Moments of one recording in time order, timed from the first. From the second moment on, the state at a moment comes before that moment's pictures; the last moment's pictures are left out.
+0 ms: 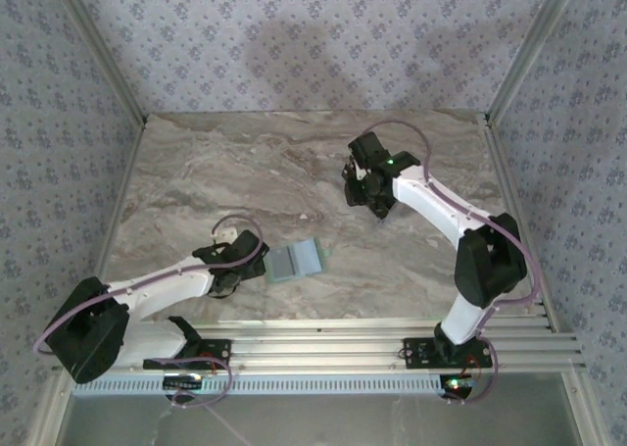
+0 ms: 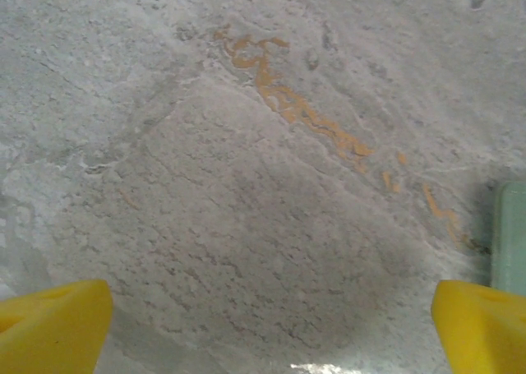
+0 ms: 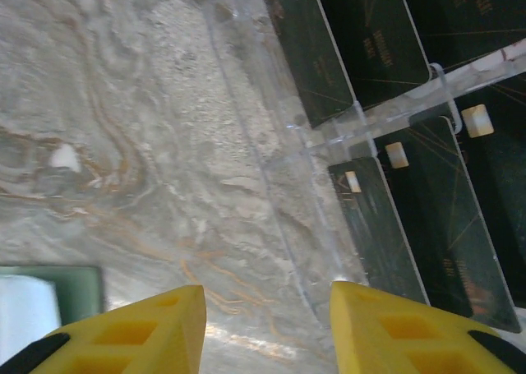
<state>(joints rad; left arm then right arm) -0.75 1.21 0.53 -0.57 -0.44 -0.95 0.52 1.71 1.41 -0.83 0.10 0.25</state>
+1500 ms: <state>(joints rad) -0.68 1.54 0.78 -0.64 -0.37 -0.68 0.48 1.85 1.43 -0.87 0.25 0.14</state>
